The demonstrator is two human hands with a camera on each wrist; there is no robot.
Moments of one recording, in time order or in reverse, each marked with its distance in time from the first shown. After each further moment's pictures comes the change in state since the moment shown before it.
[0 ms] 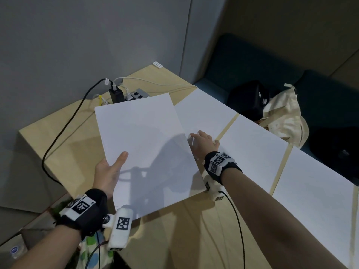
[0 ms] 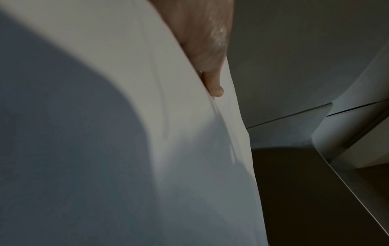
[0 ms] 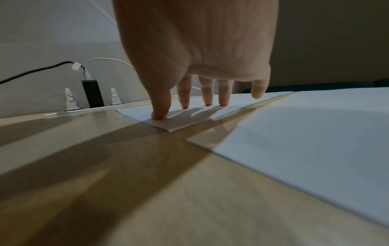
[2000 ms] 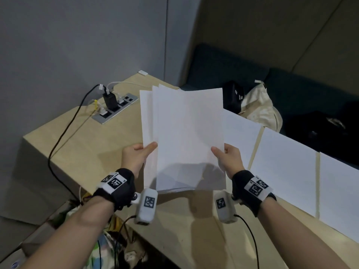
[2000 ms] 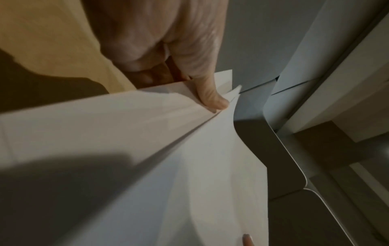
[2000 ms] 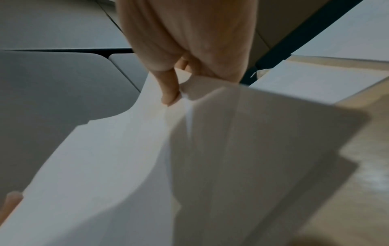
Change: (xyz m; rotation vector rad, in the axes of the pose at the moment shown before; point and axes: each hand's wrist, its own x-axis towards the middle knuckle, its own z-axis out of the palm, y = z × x) left_hand -0.049 0.011 0.041 0.137 -0.221 0.052; right_hand -0.155 0.069 -0.018 1.076 0.312 0.110
